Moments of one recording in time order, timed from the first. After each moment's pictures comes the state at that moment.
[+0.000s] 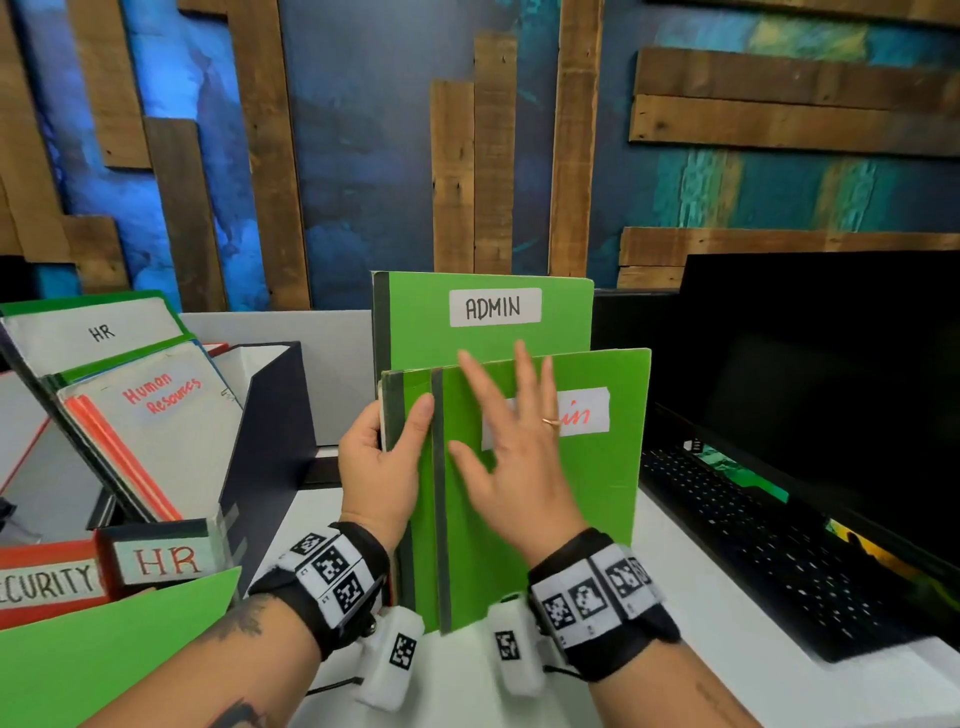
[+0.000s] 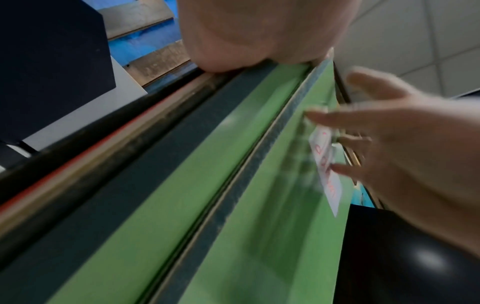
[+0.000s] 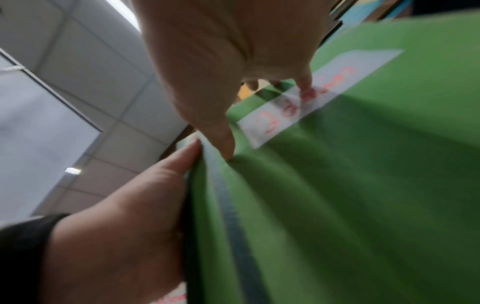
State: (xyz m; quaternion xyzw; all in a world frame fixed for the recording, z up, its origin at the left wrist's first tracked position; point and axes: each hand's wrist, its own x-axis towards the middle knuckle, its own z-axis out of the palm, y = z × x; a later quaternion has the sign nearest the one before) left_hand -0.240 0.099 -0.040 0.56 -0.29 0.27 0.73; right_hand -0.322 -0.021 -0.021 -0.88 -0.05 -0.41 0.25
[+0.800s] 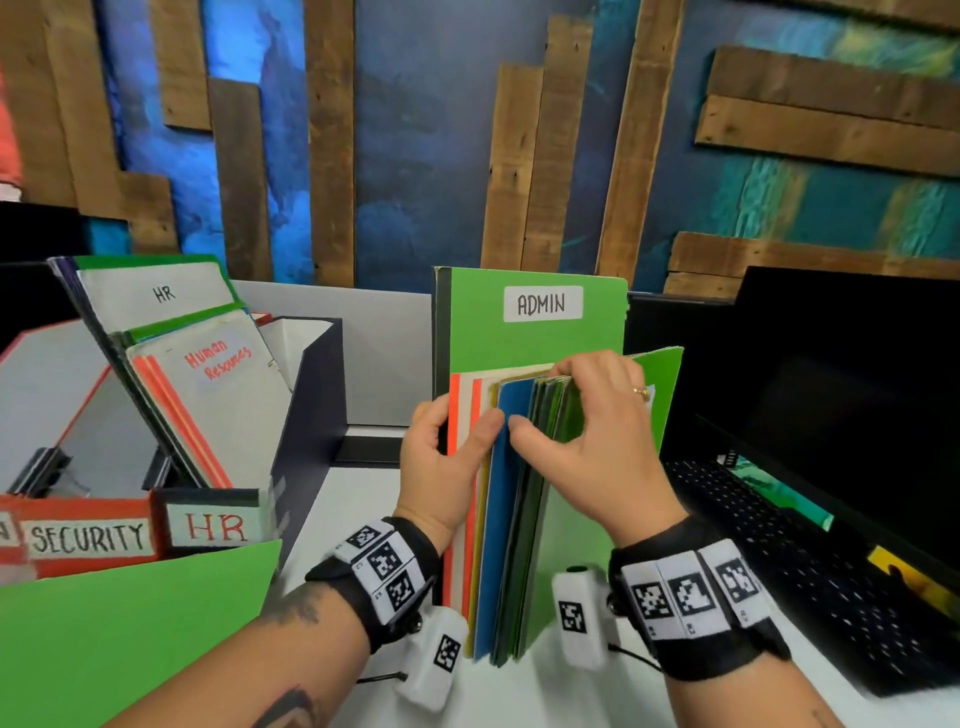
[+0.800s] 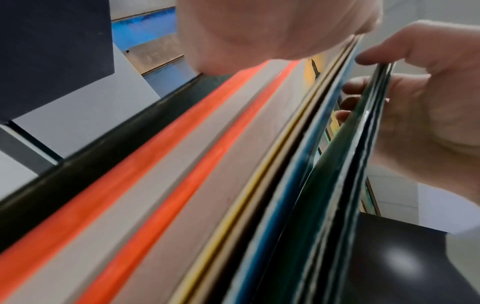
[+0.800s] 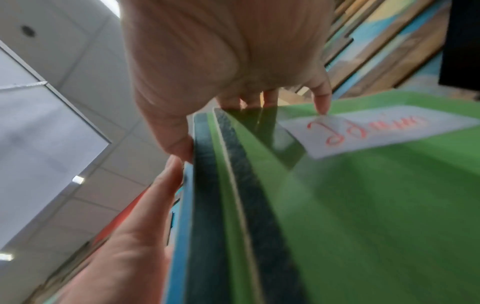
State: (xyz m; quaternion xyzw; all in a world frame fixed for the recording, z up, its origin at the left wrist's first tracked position) left_hand -0.236 0.113 -0.050 0.57 -0.30 0.19 0.75; right_hand -0.327 -0.015 0.012 -0.85 -0.04 -0.48 0.21
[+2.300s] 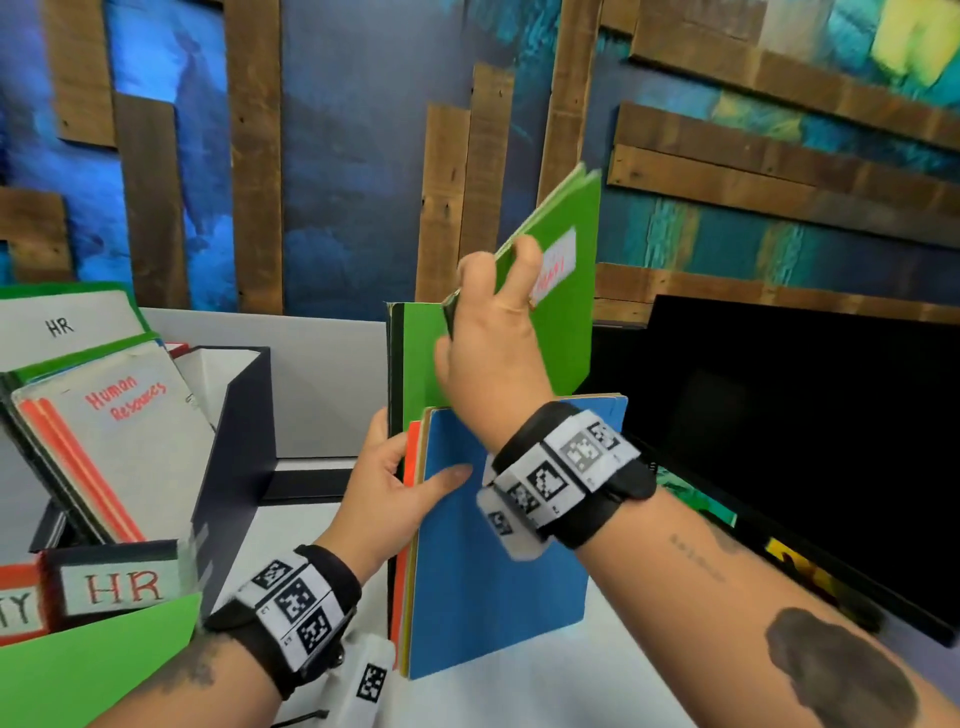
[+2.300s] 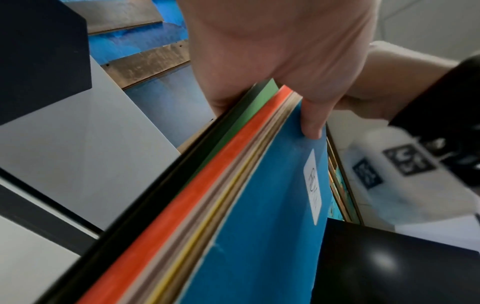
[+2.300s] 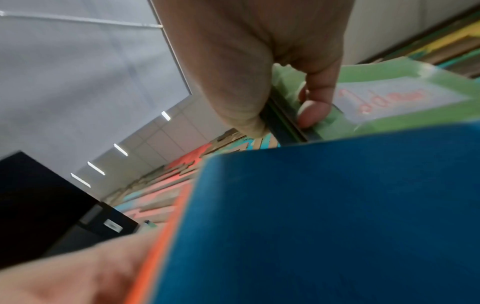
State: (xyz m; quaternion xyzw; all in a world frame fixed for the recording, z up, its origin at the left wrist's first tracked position) left_hand -0.241 0.125 -0.032 0.61 -0.41 0.11 0.67; right_hand -0.289 0.027 0.100 -0.85 0.00 -0.52 0.05
